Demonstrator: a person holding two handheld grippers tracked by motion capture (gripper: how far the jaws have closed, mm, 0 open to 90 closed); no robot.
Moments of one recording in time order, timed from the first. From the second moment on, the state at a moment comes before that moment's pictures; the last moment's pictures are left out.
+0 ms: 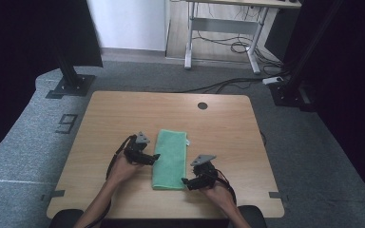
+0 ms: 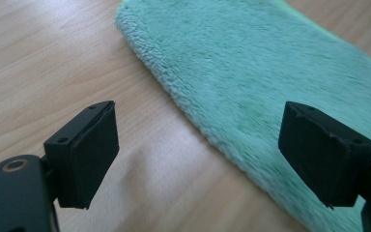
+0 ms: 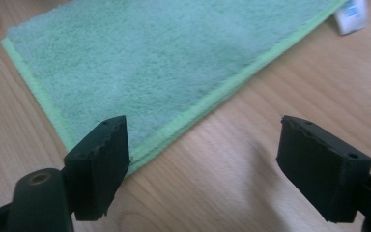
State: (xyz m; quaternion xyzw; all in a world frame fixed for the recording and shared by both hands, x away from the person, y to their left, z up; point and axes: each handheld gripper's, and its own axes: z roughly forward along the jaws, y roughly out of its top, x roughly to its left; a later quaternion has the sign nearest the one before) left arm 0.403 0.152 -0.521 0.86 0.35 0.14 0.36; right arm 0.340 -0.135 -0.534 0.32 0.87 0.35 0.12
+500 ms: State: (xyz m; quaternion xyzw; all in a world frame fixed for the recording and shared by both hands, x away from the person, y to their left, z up) left arm 0.362 0.192 -0.518 0.85 0.35 0.16 0.35; right arm 0.355 -0.177 -0.526 0.36 0.85 0.35 0.15
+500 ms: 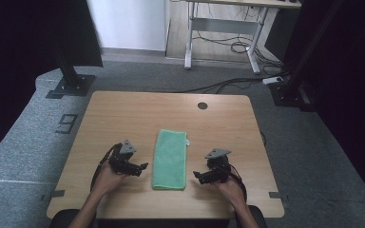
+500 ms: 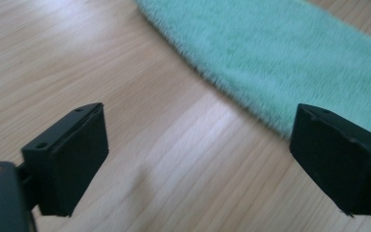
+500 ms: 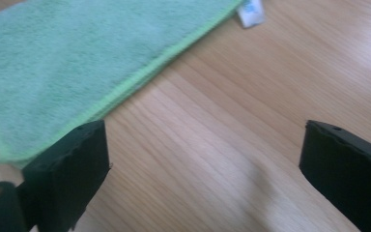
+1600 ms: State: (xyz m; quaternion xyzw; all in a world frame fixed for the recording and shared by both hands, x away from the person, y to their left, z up) left arm 0.357 0.222 -0.549 0.85 0.38 0.14 0.32; right arm 0.369 -0.220 -0.557 0.39 0.84 0.35 0.16
